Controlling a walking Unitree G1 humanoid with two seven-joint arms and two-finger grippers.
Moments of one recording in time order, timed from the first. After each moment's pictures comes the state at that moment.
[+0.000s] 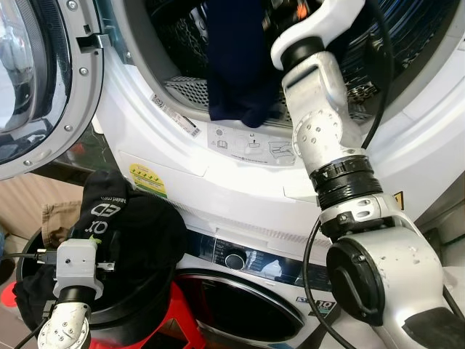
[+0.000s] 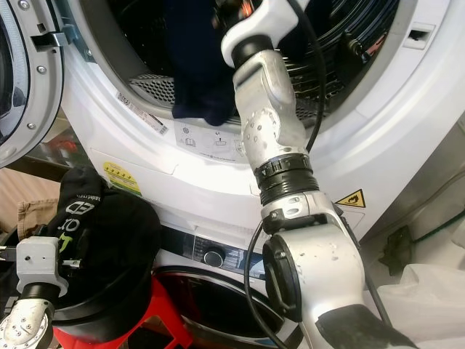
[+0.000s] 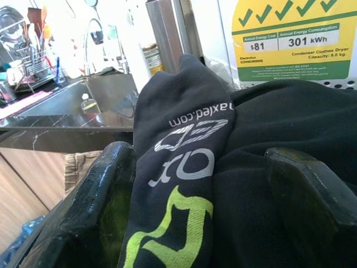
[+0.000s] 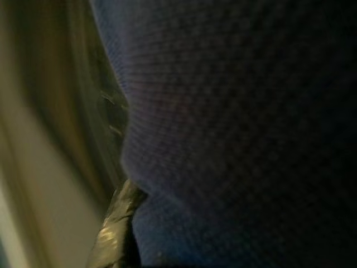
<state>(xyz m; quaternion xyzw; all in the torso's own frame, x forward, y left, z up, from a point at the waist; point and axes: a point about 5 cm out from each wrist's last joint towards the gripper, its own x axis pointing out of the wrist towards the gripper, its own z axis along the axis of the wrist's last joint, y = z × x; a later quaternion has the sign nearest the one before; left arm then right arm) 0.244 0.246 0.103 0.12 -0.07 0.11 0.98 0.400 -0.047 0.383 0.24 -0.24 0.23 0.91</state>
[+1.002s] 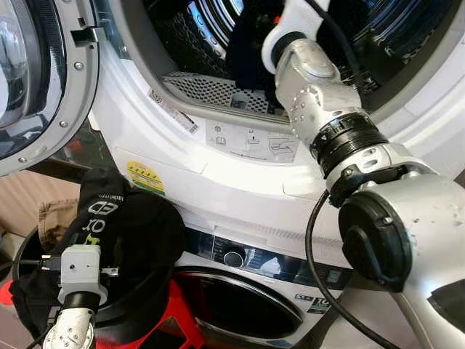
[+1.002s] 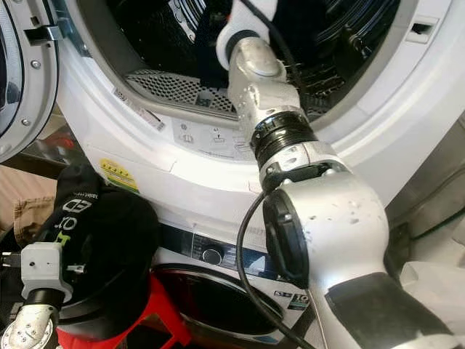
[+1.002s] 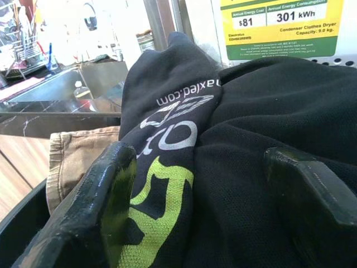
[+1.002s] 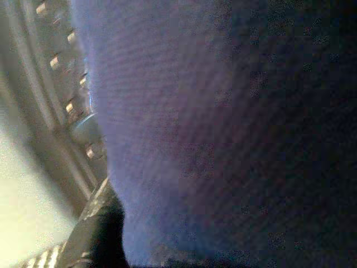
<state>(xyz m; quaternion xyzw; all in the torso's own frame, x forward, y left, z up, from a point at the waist) 0.240 0.240 0.095 0.11 -0.06 0.11 0.99 0.408 -0.029 0.394 0.04 -0.14 0.17 0.97</state>
